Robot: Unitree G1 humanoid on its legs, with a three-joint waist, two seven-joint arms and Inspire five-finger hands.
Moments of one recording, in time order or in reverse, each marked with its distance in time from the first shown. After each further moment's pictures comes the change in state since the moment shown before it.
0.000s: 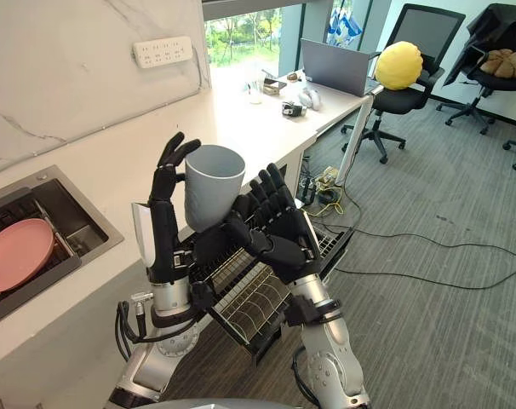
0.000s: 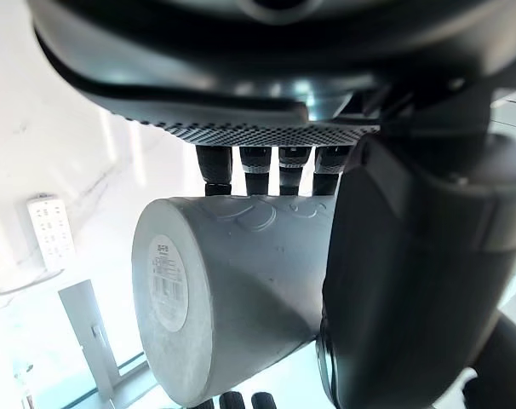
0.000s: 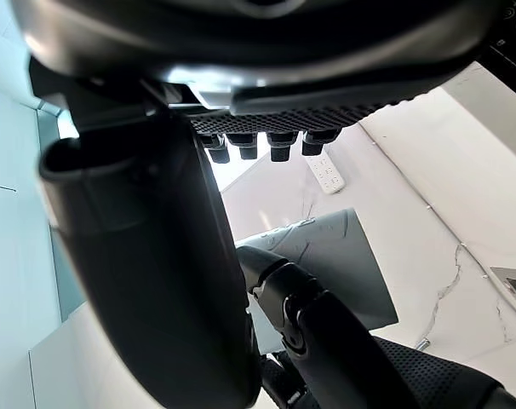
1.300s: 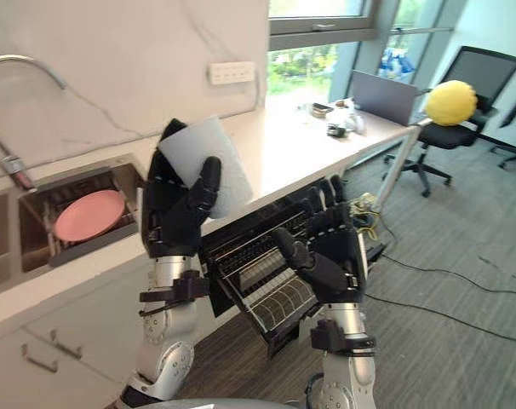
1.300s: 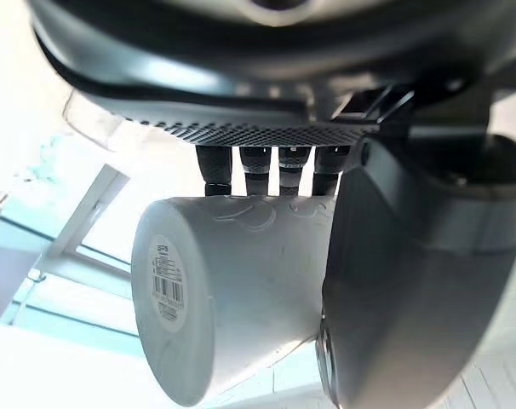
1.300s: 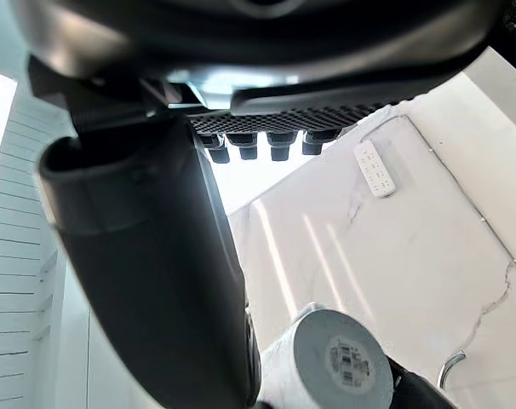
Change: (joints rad) left arm -0.009 -0.076 0.060 -0.136 -1.080 0.036 -0.495; right arm 0.213 0.103 -0.097 -0.044 -0.138 -0.201 0.064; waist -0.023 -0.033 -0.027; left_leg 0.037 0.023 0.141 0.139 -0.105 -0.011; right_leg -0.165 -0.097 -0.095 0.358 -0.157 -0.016
